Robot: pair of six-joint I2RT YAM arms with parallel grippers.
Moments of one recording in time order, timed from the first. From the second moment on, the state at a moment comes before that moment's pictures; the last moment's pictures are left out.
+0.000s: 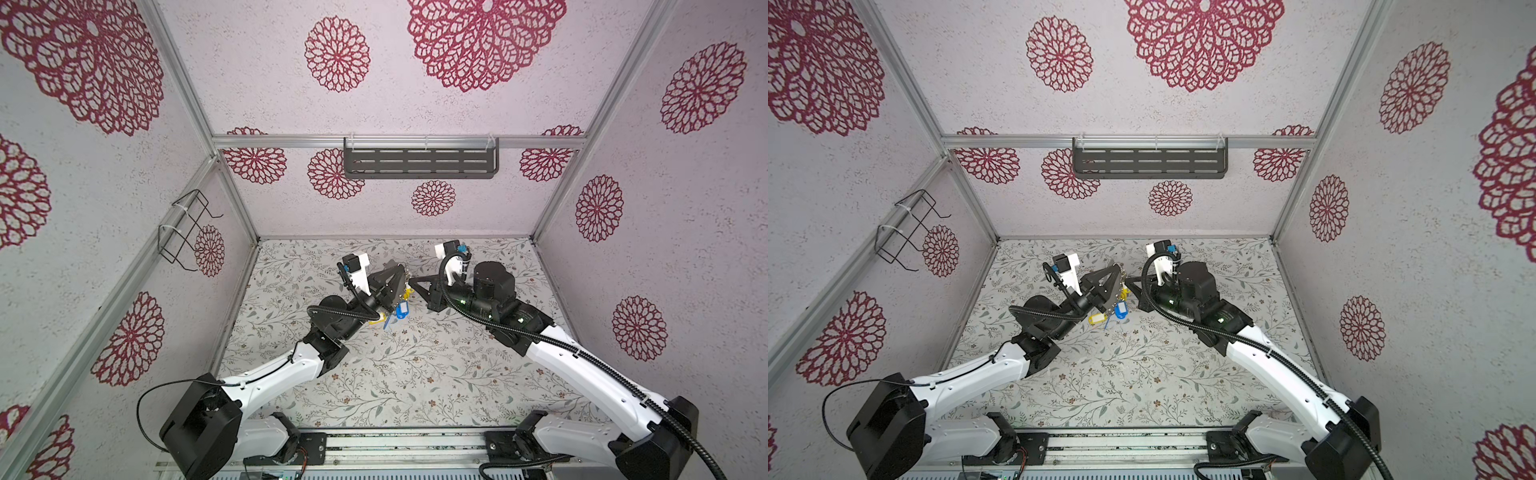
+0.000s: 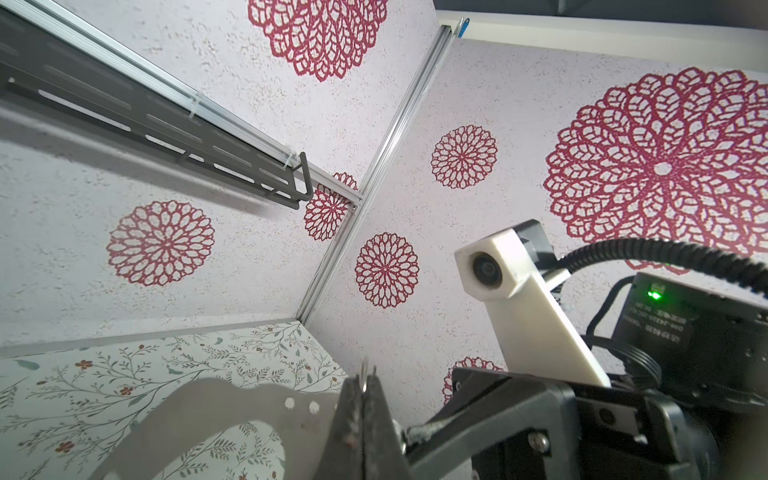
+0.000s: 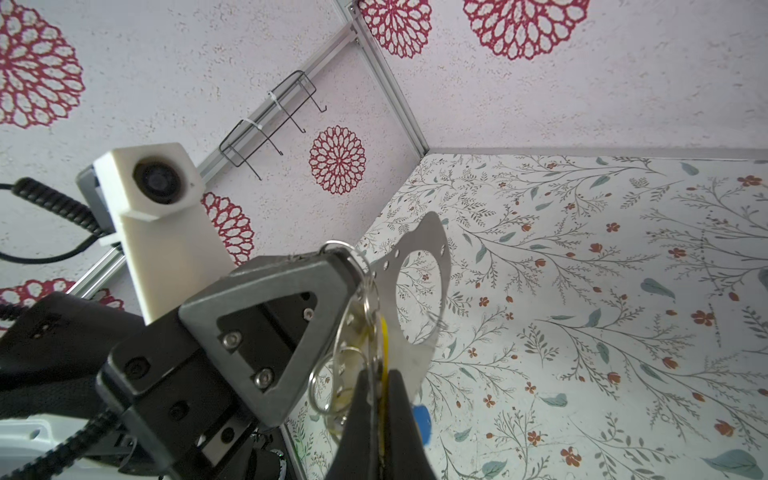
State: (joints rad) left arm -0.72 1.30 0.72 0.88 0.04 -0.55; right arm 0.71 1.18 1.09 -0.13 -0.29 0.52
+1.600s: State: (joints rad) left arm -0.57 1.29 0.84 0.65 0.67 -0.87; right arm 0.73 1.04 1.03 0.00 -0.27 0.48
